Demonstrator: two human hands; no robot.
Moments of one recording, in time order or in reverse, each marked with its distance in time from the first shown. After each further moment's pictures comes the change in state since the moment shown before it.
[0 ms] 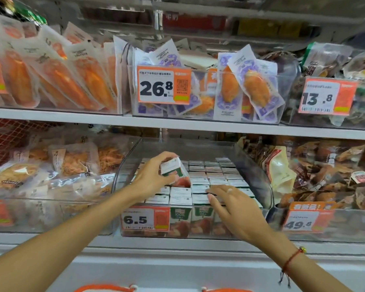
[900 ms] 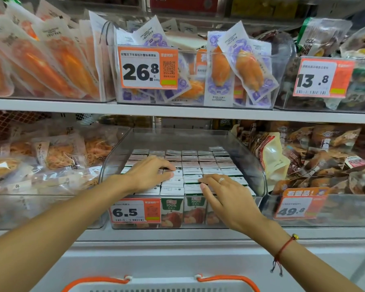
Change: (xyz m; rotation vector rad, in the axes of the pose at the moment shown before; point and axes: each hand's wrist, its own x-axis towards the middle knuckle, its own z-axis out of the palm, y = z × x) left_hand 0.017 -0.017 0.010 0.526 -0.294 0.037; right_hand -0.002 -0.004 -0.003 -0.042 -0.057 -0.016
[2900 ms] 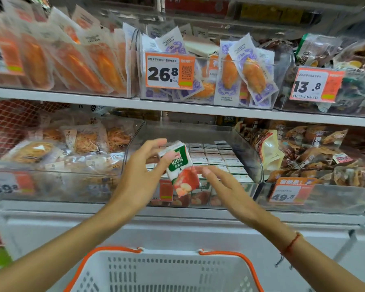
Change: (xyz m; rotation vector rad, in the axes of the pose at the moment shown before) left_hand -0.128 0.084 -0.033 -0.711 0.579 -0.146; right_hand -0.030 -0.058 -0.045 0.768 -0.141 0.181
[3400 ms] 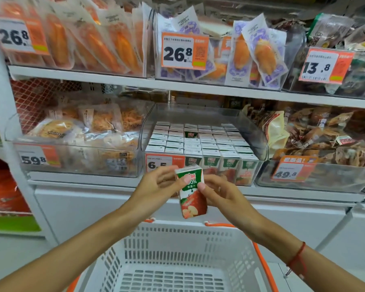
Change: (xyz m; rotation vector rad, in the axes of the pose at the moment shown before) left_hand -0.075 -0.008 -0.013 -0.257 -0.265 -0.426; right_hand -0.062 -0.009 0.048 0.421 -0.095 0.081
